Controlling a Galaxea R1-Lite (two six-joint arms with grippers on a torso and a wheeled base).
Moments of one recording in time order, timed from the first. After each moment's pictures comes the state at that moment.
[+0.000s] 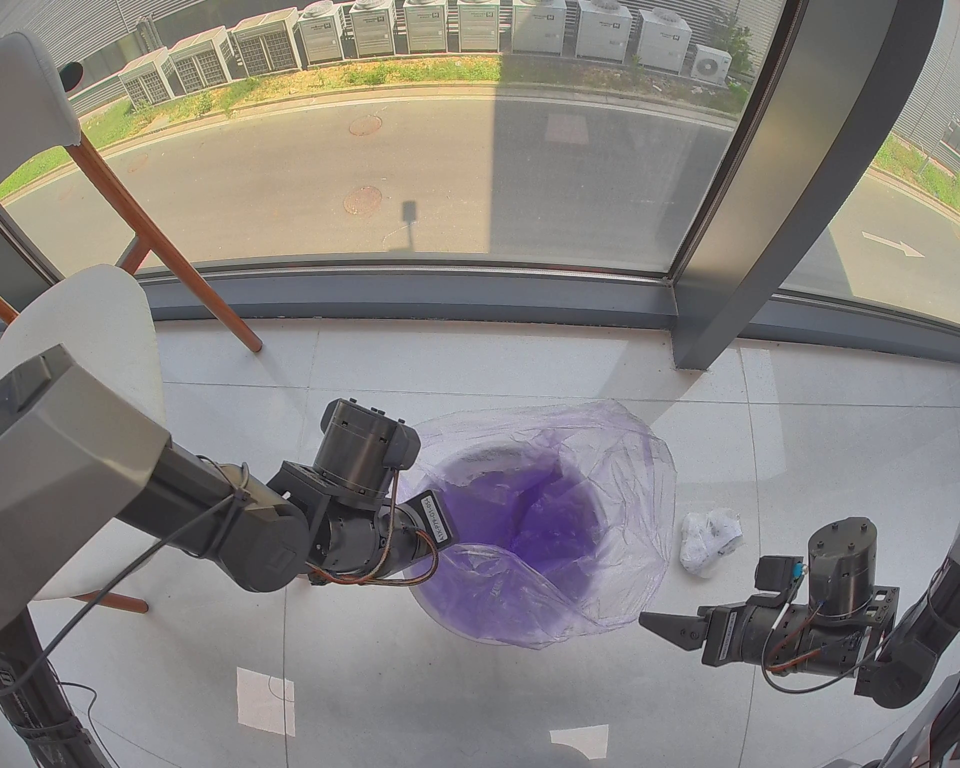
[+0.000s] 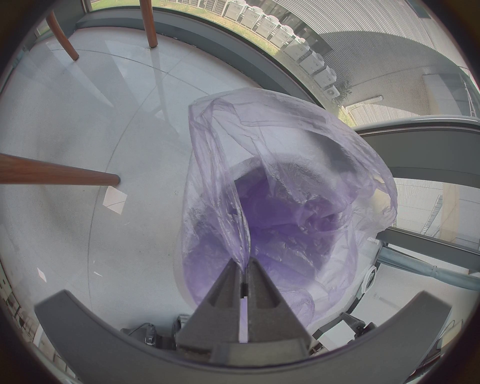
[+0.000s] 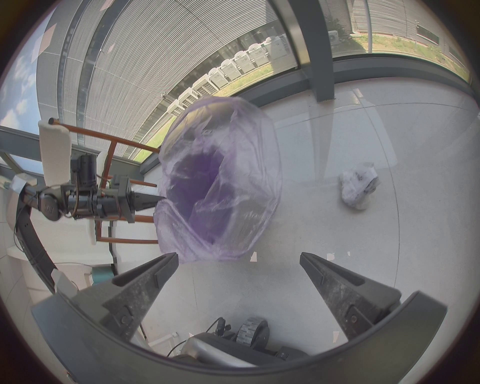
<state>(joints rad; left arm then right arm) -0.58 2.03 -1.02 -0.25 -0.01 -0.87 0.53 1.82 -0.12 -1.10 0.10 0.54</state>
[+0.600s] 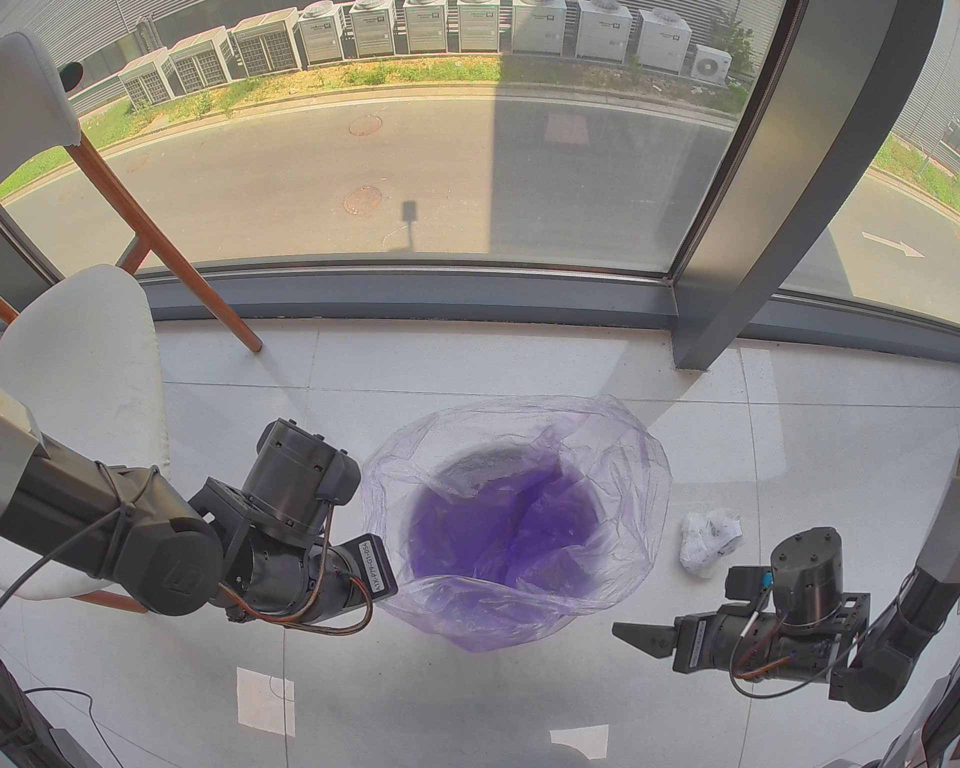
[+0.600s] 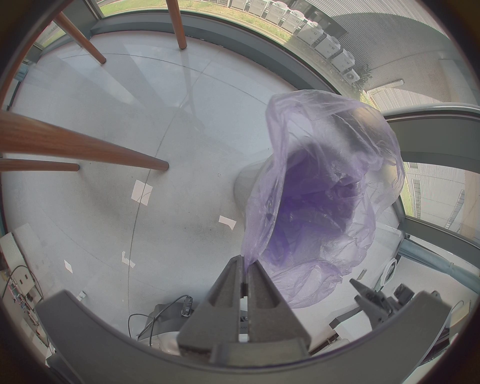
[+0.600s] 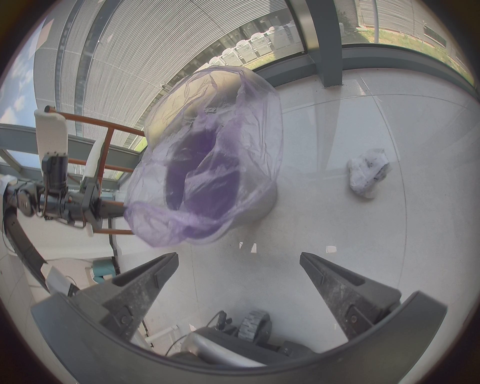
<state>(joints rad) -0.58 1.81 -0.85 -0.01 0.04 -0.86 0.60 1.91 -0.17 -1.10 0.07 0.57</state>
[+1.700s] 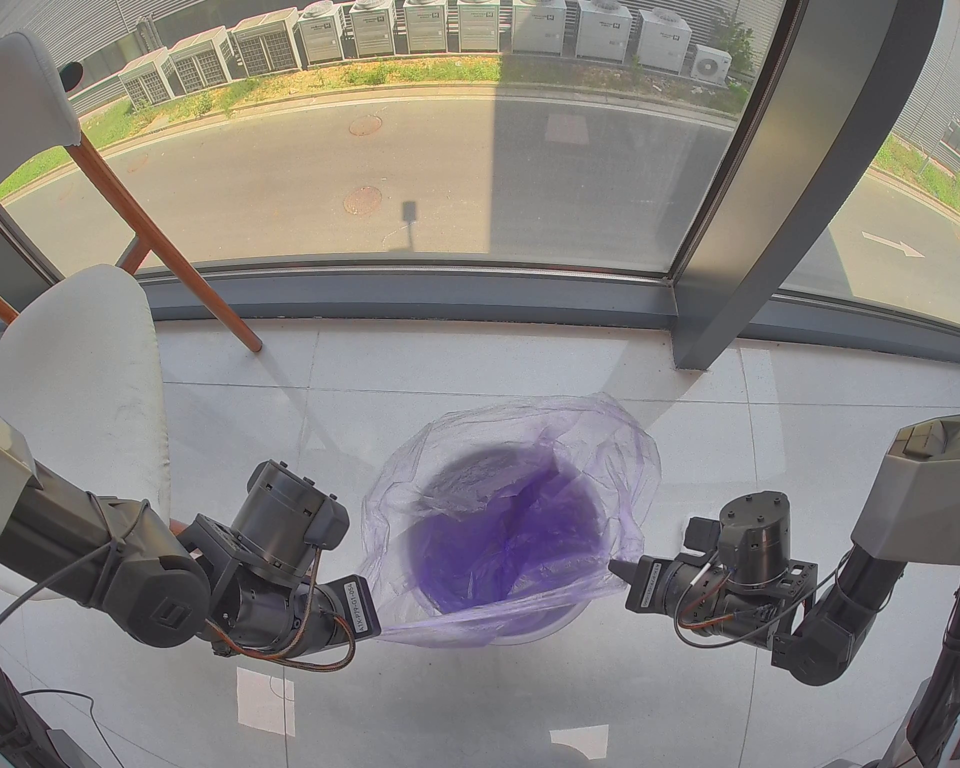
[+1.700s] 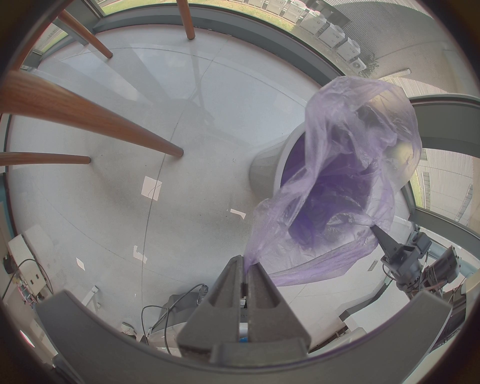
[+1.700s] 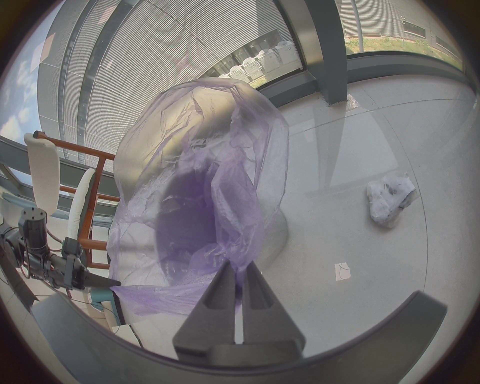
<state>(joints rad) -0.59 1.78 -0.74 -0.01 0.05 -0.85 0.58 2.08 -0.42 -1.17 0.00 0.62</state>
